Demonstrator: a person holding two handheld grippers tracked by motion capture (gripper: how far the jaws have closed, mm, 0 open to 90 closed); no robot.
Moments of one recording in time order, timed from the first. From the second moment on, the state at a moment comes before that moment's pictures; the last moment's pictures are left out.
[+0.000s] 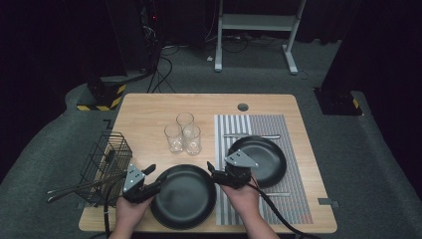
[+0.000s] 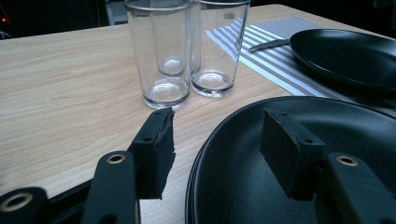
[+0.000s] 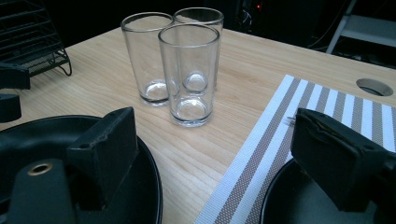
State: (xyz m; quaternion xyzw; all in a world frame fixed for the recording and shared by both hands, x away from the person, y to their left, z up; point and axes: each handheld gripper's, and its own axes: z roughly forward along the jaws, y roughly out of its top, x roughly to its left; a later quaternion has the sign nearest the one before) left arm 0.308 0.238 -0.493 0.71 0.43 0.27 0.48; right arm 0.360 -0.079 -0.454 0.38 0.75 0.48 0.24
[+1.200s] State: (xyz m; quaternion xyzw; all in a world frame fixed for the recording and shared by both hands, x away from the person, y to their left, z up) left arm 0.307 0.244 -0.491 0.71 0.43 0.27 0.49; right arm 0.397 -0.031 -0.438 0.36 0.76 0.48 0.24
